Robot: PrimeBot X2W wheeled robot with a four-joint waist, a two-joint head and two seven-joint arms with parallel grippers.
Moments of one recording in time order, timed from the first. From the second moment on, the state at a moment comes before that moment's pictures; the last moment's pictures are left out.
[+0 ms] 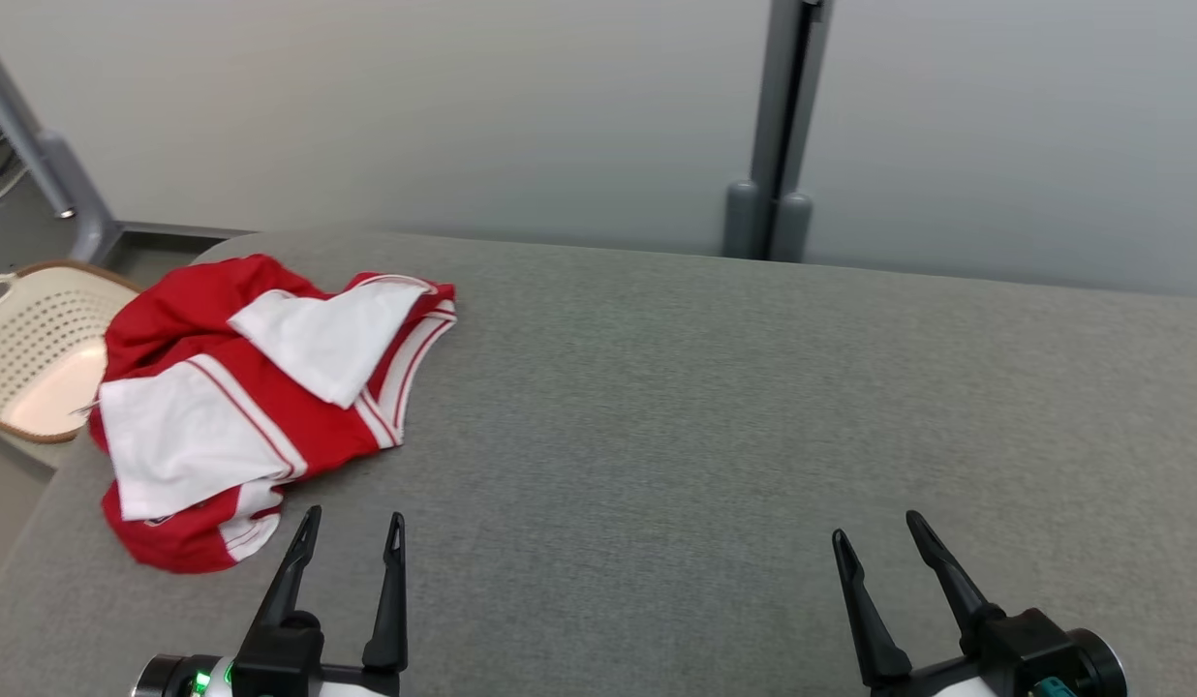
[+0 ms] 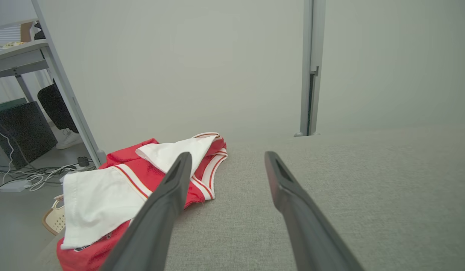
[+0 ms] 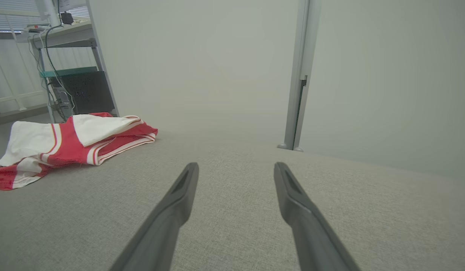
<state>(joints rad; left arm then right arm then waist) 0.09 0.06 -0.13 0.11 -0.02 0.07 -0.26 0.04 -0.05 0.20 0.21 0.06 0.13 -0.26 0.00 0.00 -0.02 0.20</state>
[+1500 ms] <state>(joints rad) -0.98 0.06 -0.13 1.20 -0.15 -0.12 -0.22 -0.16 -0.07 0.13 0.16 -0.09 0.13 -0.27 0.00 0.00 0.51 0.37</state>
